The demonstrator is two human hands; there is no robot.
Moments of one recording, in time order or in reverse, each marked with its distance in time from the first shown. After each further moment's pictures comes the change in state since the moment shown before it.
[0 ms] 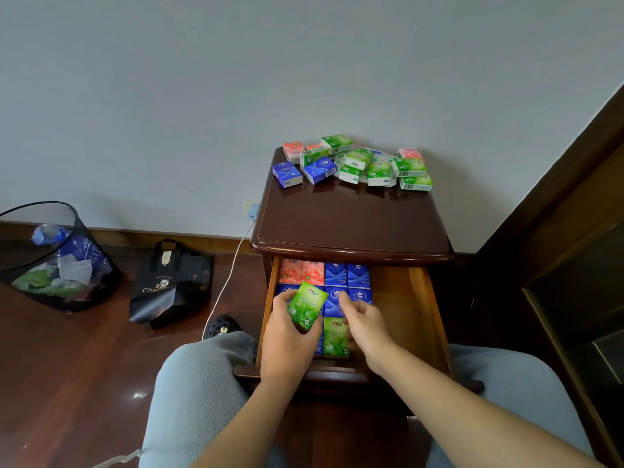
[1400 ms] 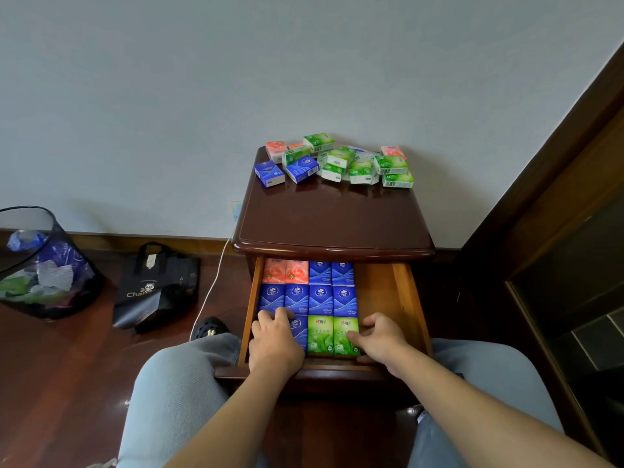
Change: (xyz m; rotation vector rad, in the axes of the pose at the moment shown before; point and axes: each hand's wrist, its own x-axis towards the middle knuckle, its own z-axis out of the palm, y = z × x) left_hand 0.009 0.004 0.013 0.676 -0.284 -0.174; right_hand 0.017 0.039 -0.057 -0.268 -0.016 0.069
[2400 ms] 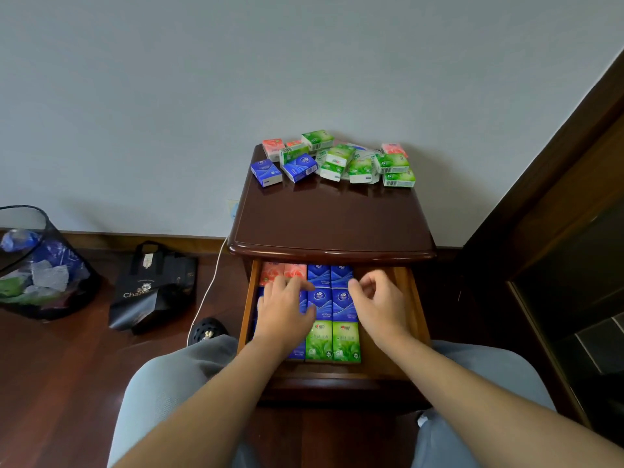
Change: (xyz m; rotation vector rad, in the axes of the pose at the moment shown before) left_hand 0.032 0.029 -0.029 -0.056 0.174 0.317; right_hand 0.000 -0.057 -0.013 -0.042 0.412 -0.485
